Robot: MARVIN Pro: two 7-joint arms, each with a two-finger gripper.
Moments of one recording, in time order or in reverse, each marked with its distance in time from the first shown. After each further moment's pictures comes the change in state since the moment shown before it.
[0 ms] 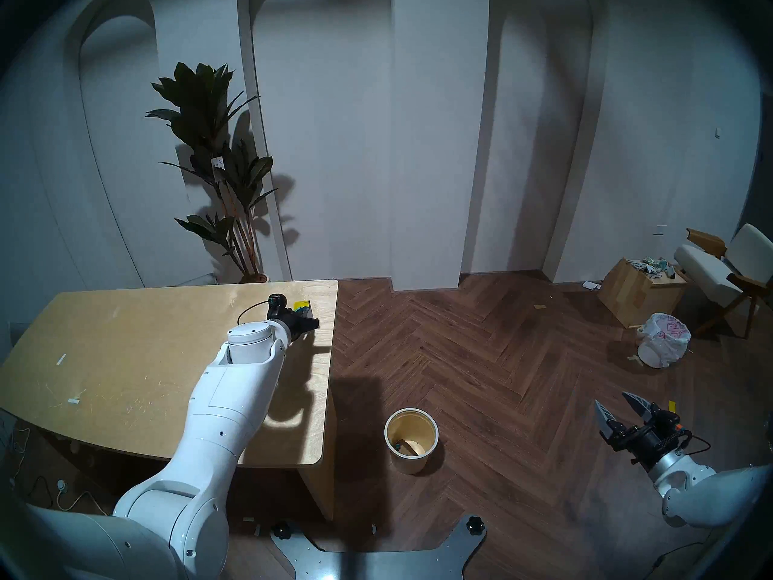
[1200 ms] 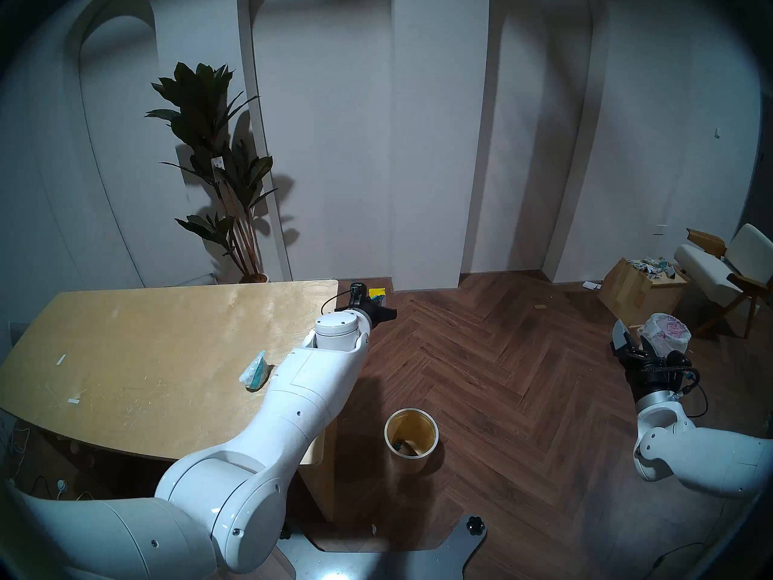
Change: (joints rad) left arm -0.164 -0.228 0.183 0.321 0.020 -0.208 0.101; right arm 0.044 -0.012 0.234 -0.308 0.323 0.000 -0.274
